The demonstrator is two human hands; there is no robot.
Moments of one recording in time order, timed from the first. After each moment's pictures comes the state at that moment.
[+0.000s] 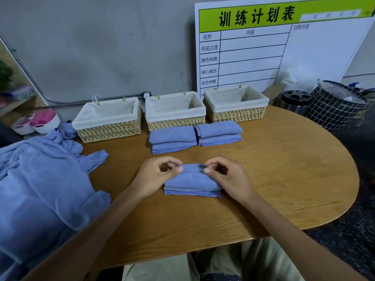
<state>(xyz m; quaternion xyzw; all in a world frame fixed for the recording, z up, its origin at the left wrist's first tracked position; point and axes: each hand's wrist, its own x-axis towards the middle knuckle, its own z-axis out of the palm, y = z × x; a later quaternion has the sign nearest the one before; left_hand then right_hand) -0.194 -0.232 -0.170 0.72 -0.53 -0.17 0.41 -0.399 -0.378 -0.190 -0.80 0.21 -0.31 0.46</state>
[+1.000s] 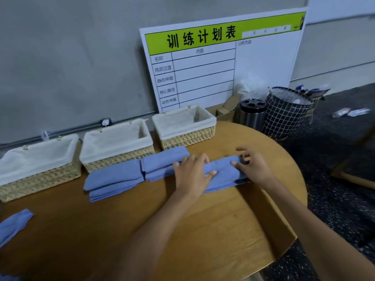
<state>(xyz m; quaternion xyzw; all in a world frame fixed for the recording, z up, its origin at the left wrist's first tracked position) -0.339 -0.472 -0.179 0.78 -0.59 0.07 0.21 -0.514 -0.593 -0.196 -0.76 0.45 -0.32 0.34</state>
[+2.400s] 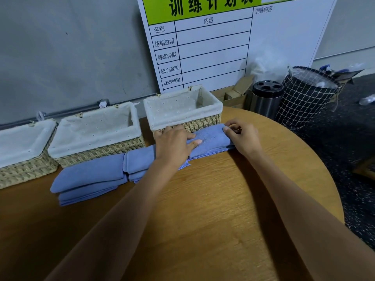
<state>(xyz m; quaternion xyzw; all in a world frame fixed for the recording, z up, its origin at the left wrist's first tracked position) -0.259 -0.558 -0.183 0.81 -0.56 0.08 0.14 -0.435 -0.693 -0.217 -0.76 0.40 -0.40 0.32</state>
